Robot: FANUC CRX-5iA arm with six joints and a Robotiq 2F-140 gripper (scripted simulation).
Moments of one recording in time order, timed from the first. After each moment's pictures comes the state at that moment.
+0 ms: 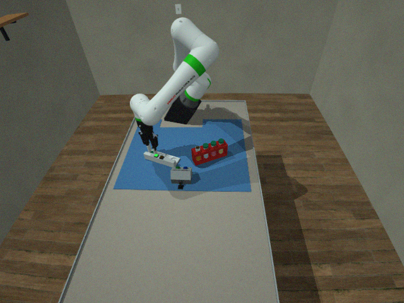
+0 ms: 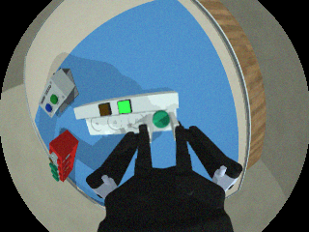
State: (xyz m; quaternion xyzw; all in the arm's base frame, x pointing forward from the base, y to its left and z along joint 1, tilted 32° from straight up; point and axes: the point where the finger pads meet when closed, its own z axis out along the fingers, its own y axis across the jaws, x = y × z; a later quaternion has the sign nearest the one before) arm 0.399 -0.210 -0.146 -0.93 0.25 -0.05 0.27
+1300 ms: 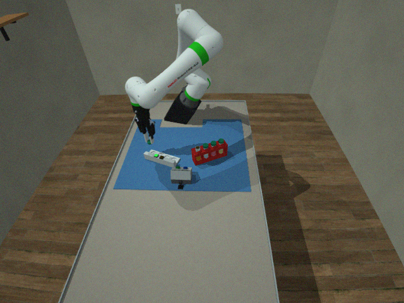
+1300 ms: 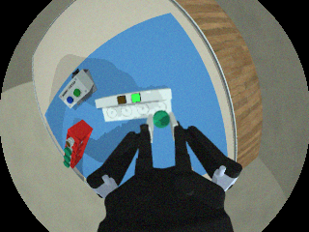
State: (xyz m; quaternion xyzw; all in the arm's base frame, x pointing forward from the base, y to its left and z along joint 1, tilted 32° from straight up) arm 0.376 -0.257 -0.062 -0.93 0.25 -0.05 0.27
